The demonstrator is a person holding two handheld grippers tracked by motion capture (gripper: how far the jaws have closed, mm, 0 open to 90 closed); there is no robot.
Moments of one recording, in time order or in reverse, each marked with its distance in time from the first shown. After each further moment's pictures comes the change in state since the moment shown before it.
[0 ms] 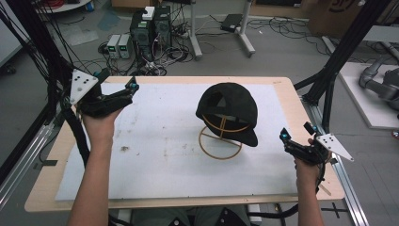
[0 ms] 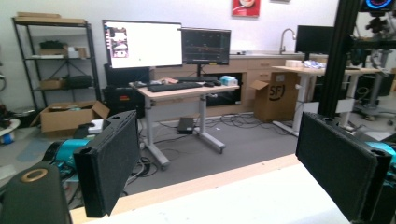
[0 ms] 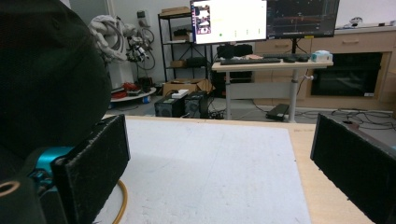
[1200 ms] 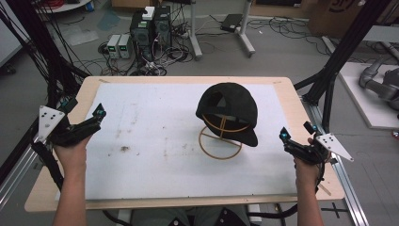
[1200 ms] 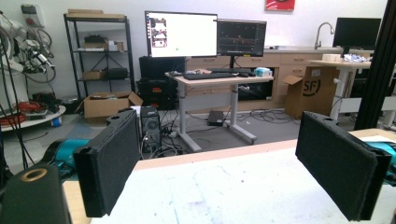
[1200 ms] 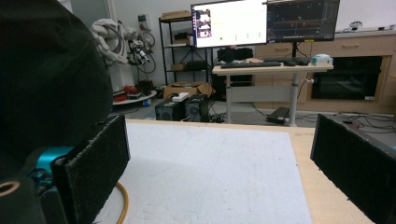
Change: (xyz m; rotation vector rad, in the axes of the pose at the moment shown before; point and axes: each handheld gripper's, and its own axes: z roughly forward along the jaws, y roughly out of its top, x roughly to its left) left arm 0.064 -0.075 -0.061 -0.003 0.114 0.015; right arm 0.001 0.001 0.001 -0.015 0.001 -0.005
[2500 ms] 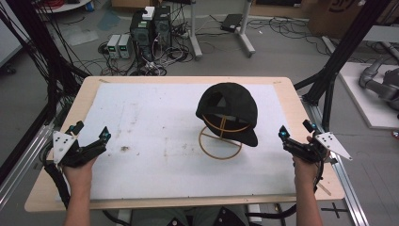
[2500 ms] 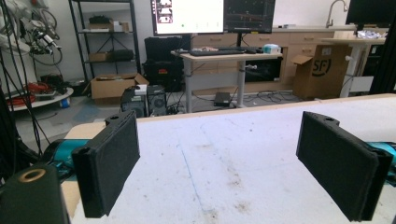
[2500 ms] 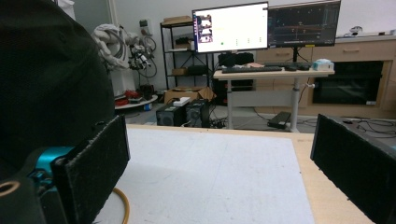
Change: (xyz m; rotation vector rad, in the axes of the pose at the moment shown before) left arm -0.002 -0.068 -0.020 0.069 0.021 0.004; right arm 0.002 0.001 0.004 -0.019 0.004 0.005
